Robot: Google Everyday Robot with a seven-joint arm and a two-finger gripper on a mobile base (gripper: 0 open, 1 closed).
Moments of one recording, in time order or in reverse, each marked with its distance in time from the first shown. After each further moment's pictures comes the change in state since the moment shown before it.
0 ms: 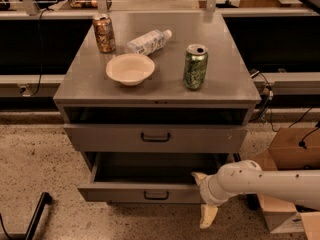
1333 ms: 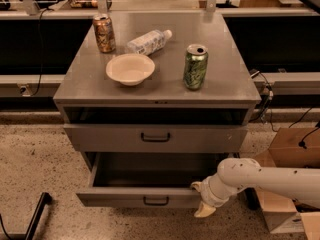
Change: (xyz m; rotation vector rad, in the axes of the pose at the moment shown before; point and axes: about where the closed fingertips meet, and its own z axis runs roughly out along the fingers) arm 0.004 0.023 0.012 -0.141 -0.043 0.024
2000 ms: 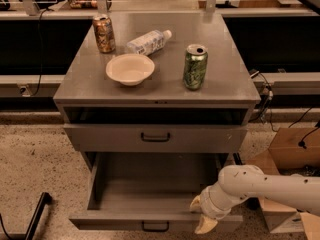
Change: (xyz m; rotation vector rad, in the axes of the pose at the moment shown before) arm -0.025 0.038 -0.019 -0.042 -0.018 -0.025
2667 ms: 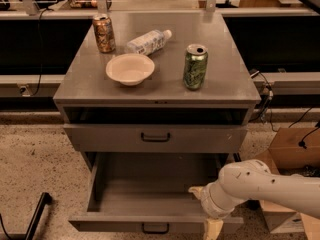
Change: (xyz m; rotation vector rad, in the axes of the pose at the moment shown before) arm -0.026 0.015 -0.050 0.038 0.065 -0.053
